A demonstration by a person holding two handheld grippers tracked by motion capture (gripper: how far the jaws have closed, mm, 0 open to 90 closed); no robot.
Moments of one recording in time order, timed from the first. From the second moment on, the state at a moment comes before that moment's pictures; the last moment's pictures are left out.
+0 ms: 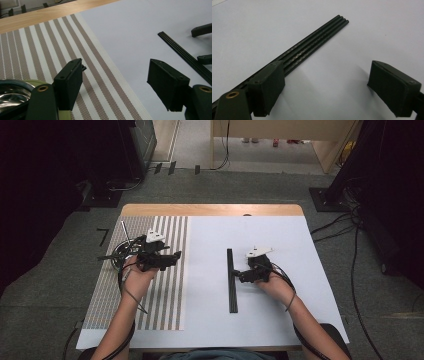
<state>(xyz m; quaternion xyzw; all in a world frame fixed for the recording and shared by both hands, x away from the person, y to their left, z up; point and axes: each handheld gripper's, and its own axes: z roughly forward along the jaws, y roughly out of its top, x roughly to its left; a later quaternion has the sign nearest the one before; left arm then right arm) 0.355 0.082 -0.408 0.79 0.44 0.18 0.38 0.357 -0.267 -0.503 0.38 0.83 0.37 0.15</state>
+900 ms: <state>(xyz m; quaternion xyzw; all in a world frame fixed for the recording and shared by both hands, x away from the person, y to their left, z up) 0.345 0.043 -0.424 0.82 0.40 0.16 0.38 0.357 -0.267 -0.503 0.38 0.83 0.37 0.15</state>
